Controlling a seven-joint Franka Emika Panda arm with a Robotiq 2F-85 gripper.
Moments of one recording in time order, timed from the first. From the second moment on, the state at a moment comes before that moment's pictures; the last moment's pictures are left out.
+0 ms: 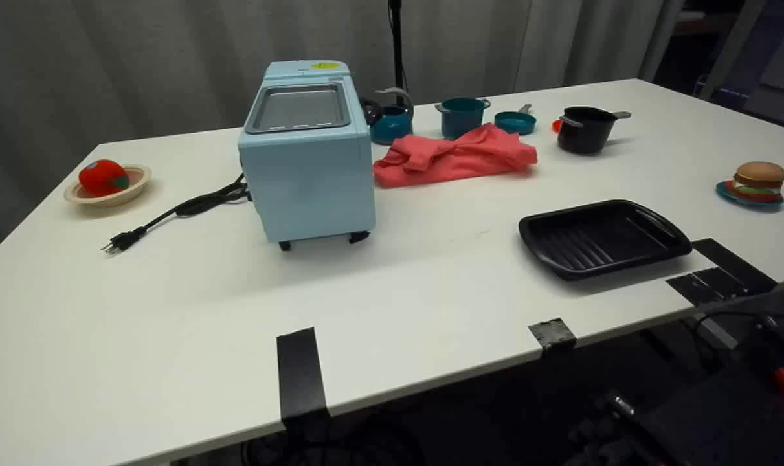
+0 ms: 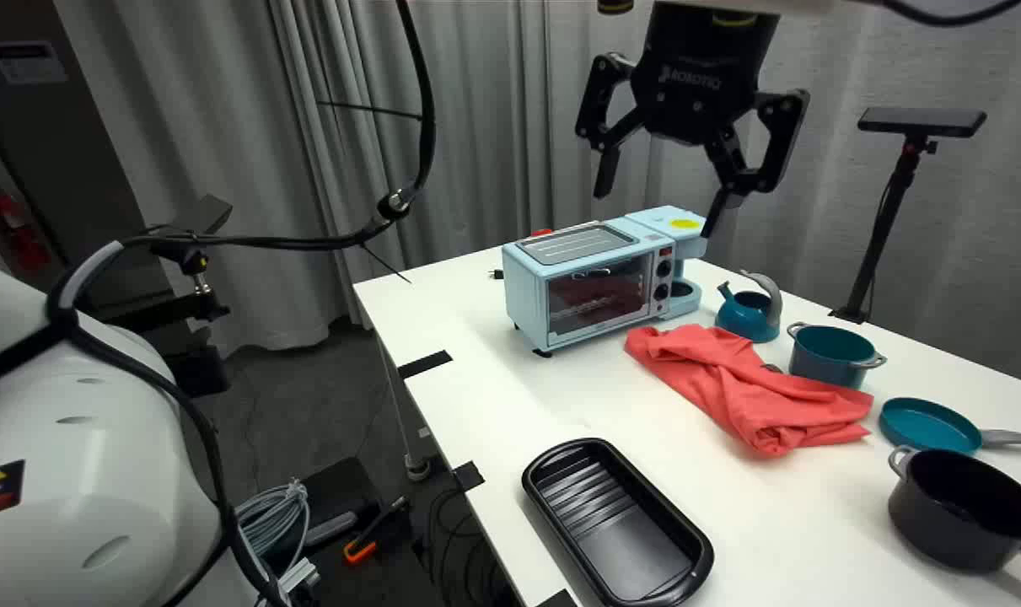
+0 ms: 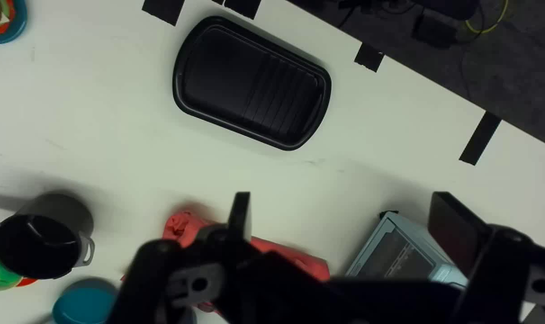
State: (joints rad) arm 0.01 -0.37 -0.35 -2.05 0.08 1.63 -0.60
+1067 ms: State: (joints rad) arm 0.00 -0.34 -0.32 -2.05 0.08 1.65 -0.60
